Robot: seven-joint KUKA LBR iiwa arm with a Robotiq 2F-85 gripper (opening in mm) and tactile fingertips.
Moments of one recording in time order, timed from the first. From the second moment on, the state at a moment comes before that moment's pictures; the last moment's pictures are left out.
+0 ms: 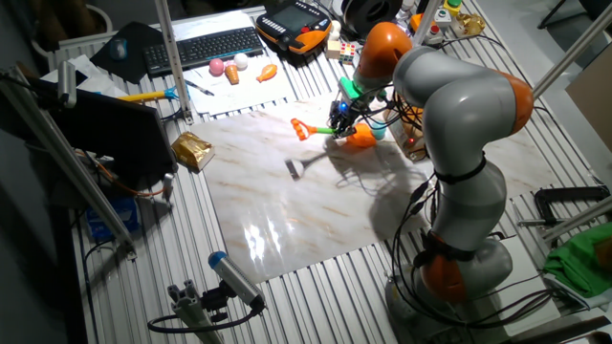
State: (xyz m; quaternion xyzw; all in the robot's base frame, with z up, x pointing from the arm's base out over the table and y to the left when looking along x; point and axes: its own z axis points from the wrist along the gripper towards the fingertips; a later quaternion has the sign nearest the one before) arm 0.577 0.075 0.110 -0.68 -0.72 -0.10 0.10
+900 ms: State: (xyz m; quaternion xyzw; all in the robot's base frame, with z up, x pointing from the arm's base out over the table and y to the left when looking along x) arm 0.575 0.056 0.102 -0.67 -0.73 -0.09 0.09
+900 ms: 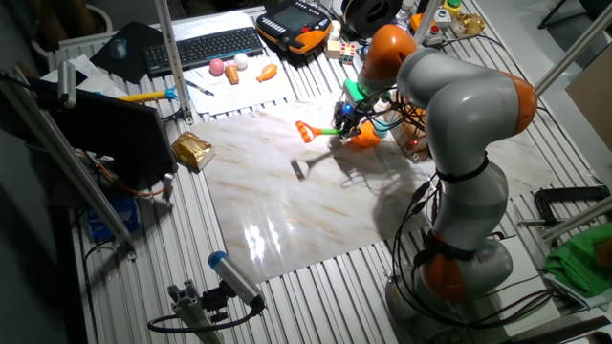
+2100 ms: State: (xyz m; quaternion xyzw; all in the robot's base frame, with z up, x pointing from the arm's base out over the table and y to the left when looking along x) arm 0.589 0.029 0.095 -0.65 -0.76 -0.08 0.05
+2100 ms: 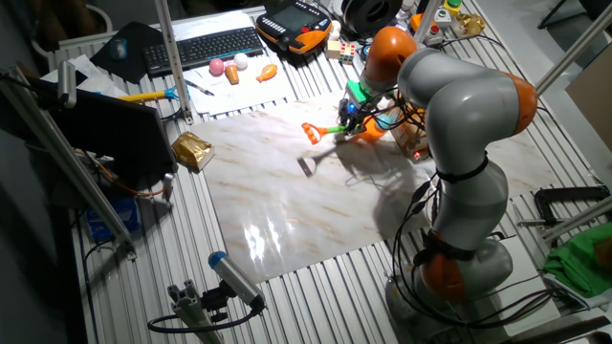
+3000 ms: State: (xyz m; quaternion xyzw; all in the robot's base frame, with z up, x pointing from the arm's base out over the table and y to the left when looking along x) arm 0.589 0.028 0.092 -0.63 -0.78 -0.04 0.00
